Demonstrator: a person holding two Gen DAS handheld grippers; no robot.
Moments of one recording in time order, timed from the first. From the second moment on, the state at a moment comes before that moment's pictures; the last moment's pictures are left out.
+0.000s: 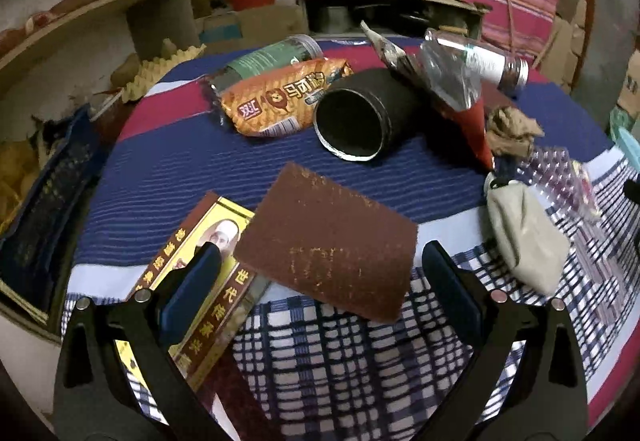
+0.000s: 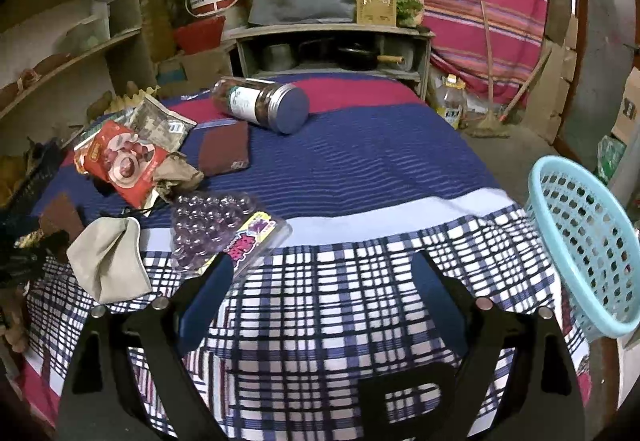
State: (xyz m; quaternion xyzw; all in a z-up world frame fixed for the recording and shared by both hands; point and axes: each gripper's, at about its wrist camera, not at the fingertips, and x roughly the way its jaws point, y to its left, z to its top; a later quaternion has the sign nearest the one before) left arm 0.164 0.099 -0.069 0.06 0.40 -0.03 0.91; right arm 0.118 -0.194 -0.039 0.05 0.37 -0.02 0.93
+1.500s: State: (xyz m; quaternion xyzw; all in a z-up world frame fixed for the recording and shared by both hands) left arm 0.146 0.142 -0.022 -0.03 0.35 -0.05 0.94; right arm 0.139 -0.050 -0.059 -0.03 0.42 0.08 0.90
